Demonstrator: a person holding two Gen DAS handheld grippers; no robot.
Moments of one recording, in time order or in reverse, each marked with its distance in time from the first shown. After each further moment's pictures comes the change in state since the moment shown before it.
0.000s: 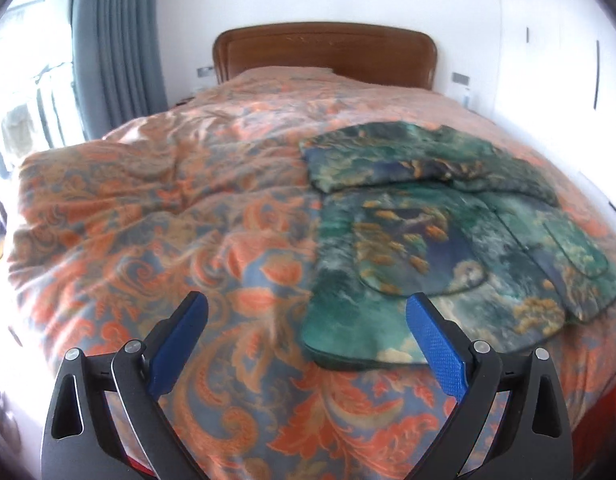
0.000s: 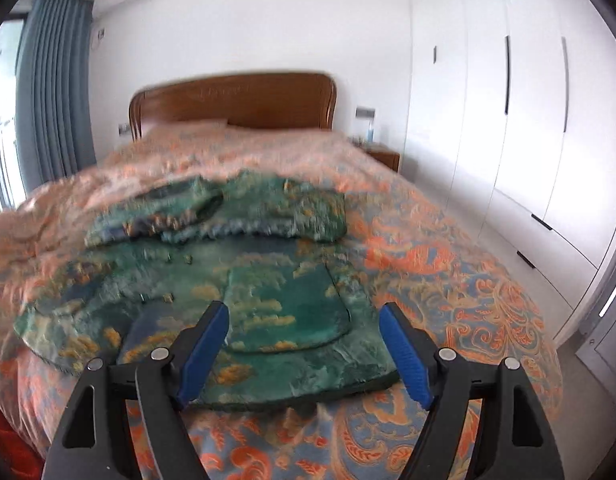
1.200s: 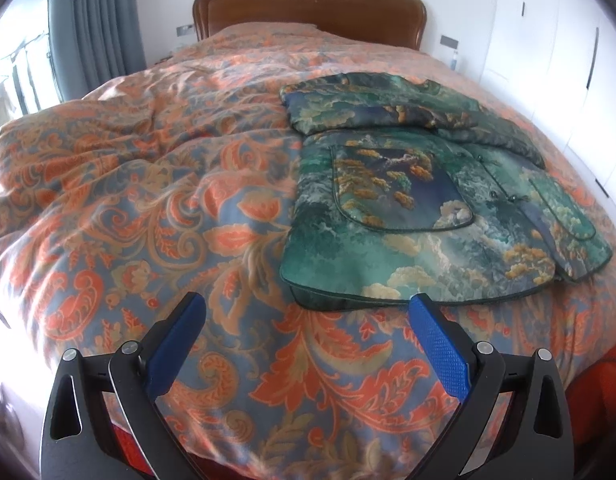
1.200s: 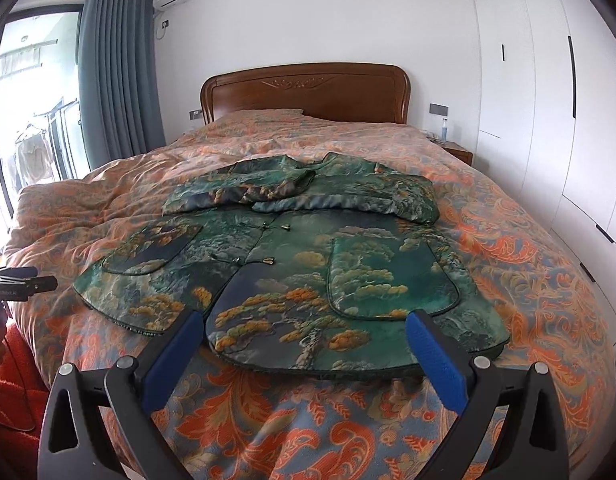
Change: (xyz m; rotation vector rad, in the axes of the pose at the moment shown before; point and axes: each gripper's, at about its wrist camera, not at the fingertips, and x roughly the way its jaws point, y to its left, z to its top) left arm 0.007 -0.004 -0.021 0.019 0.166 -0.060; right arm -0.001 0.057 -0.037 -0.099 0.055 0.262
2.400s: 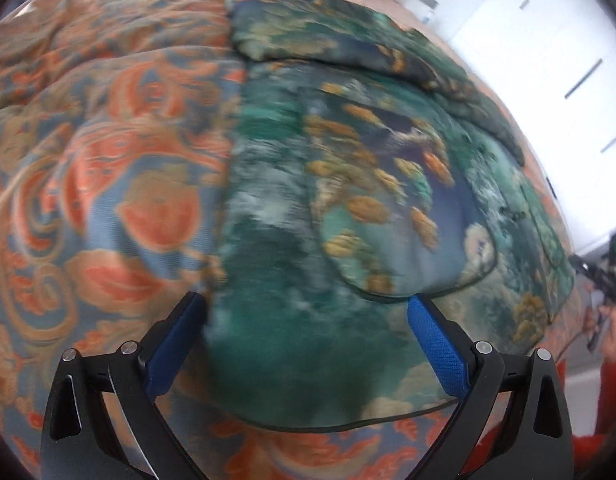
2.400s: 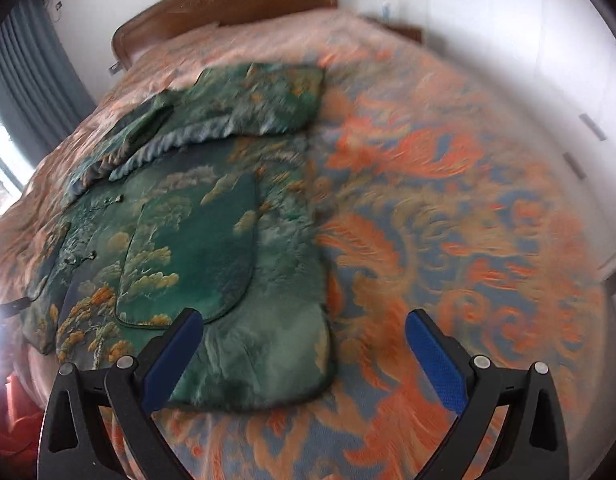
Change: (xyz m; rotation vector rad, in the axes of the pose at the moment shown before) left arm 0.121 -0.002 0.040 -0.079 0.305 -0.335; right arm 0.096 -0.199 0.018 0.246 0.447 -0.010
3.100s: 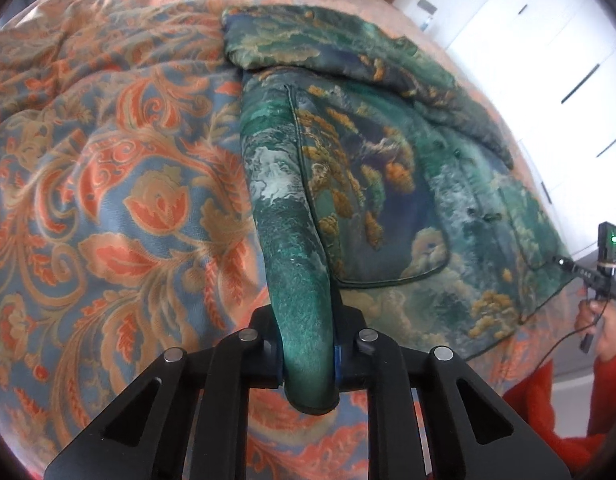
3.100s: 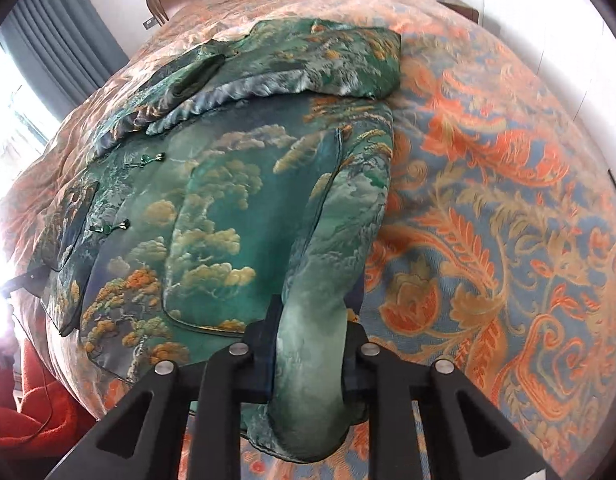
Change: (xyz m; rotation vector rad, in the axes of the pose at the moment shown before) left arm -0.036 -0.012 -0.008 -0.020 -0.028 -0.007; right arm 0.020 0.060 0.007 -0.112 0.112 0.061
